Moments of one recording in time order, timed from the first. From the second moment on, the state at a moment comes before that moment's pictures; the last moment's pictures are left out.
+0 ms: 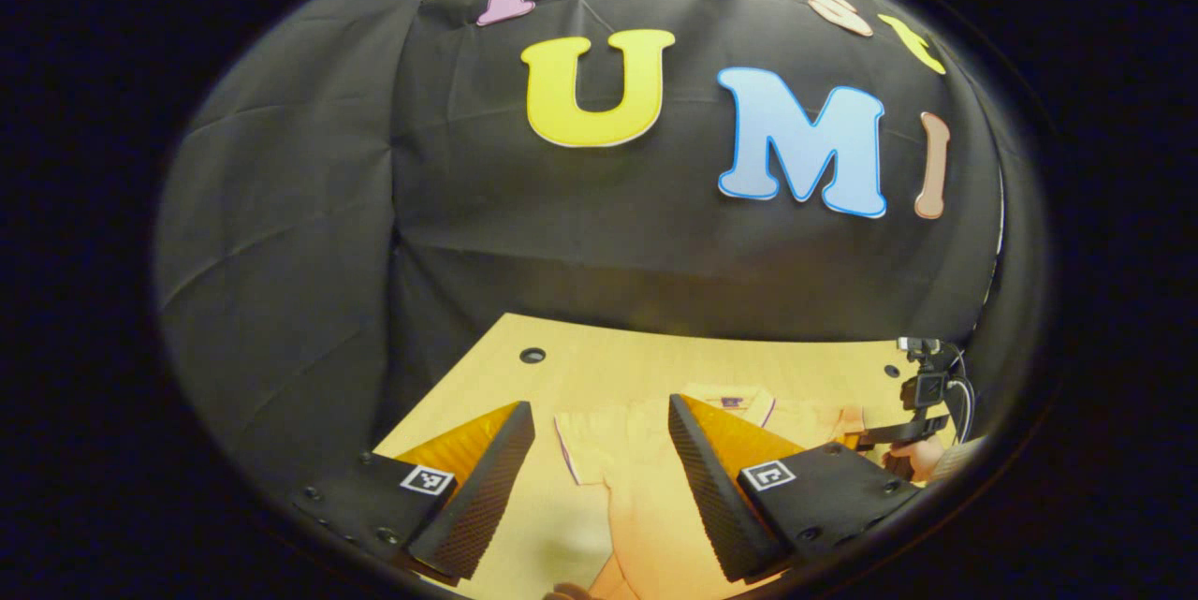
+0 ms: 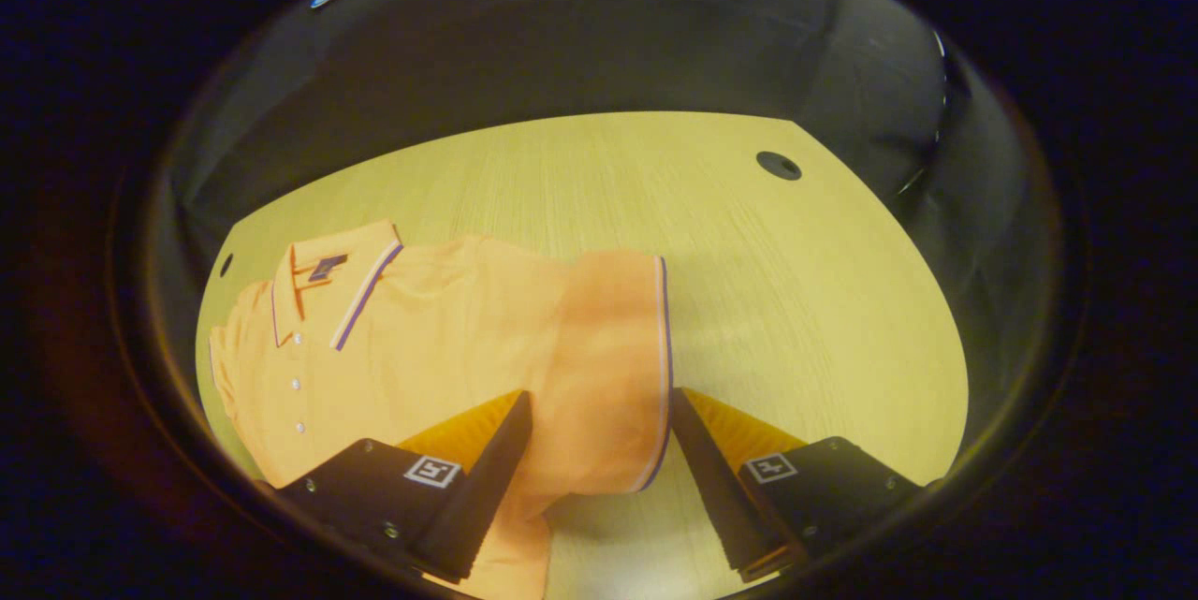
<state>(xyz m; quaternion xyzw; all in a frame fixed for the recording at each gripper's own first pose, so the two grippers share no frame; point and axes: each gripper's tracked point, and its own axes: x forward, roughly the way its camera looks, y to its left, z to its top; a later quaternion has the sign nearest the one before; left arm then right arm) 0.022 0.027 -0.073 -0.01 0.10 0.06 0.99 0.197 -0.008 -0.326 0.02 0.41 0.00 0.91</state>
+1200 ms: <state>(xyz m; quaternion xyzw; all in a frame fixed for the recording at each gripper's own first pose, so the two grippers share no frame) 0.165 0.101 -0.304 0.01 0.33 0.04 0.94 0.179 0.187 -0.255 -0.04 0.35 0.17 0.92</state>
